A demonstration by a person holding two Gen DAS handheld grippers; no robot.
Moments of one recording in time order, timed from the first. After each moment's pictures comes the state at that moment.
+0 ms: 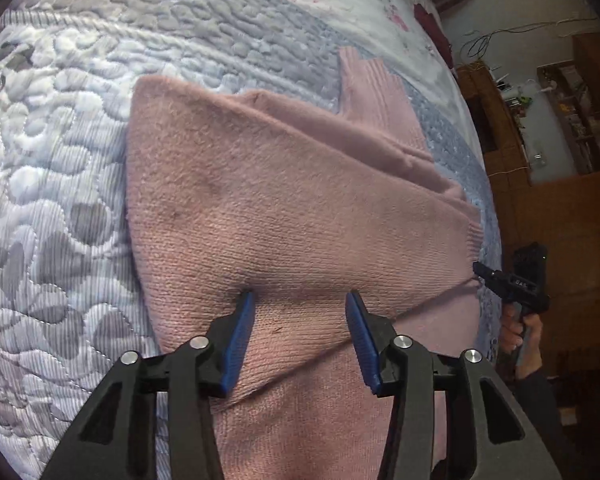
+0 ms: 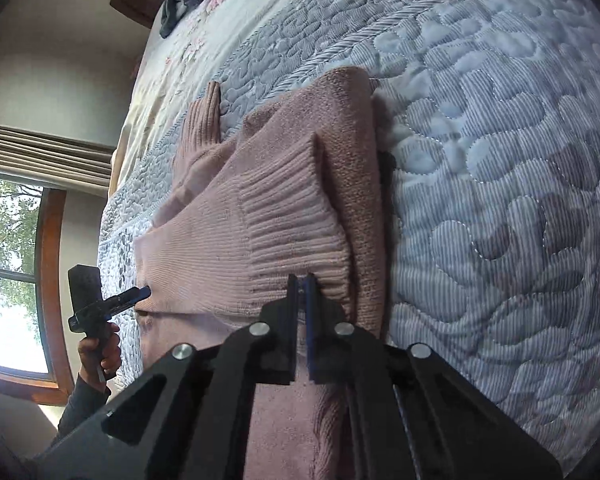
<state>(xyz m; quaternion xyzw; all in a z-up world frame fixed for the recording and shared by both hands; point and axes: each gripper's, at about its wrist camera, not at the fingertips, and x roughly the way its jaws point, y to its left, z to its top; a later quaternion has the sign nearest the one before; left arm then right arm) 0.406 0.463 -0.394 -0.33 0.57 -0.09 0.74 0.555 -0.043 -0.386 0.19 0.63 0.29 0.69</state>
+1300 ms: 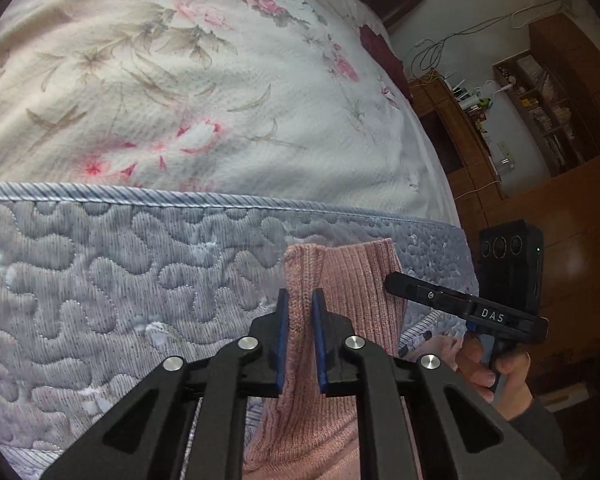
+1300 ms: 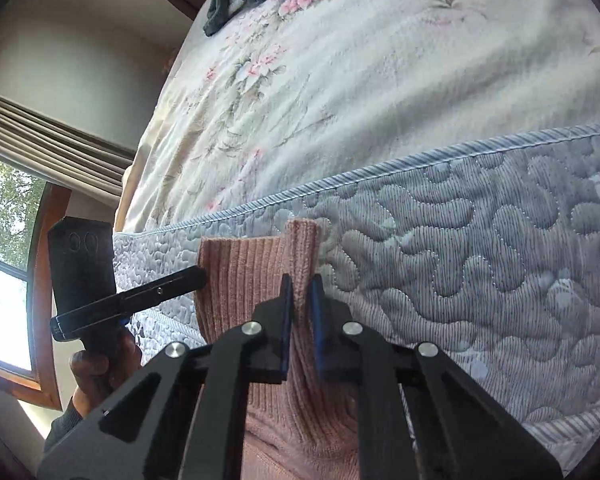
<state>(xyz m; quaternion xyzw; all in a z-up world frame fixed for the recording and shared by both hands) 0.649 0.457 -0.360 -0.29 0.49 -0.18 0.80 0.719 0.161 -0.371 0.15 0.57 0.36 0.72</state>
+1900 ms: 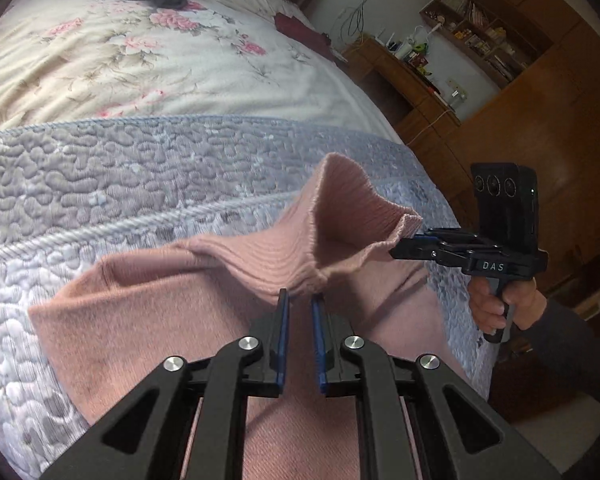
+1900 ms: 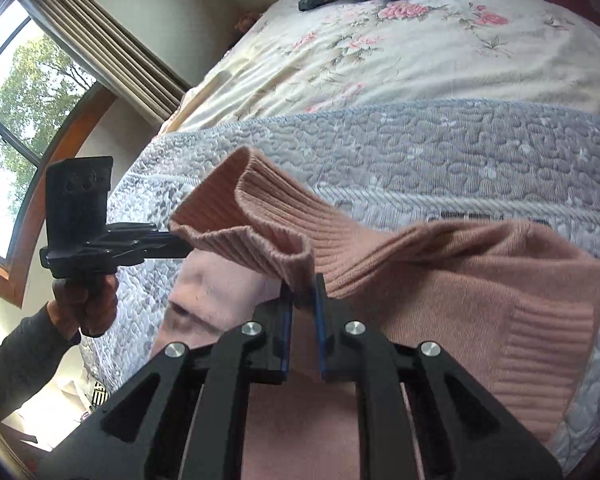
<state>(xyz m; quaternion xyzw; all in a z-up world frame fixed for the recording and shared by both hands) 0.441 0.410 -0.305 -0.18 0.49 -0.24 0.82 0.511 0.126 -0.308 0.02 0.53 0.42 0.73</state>
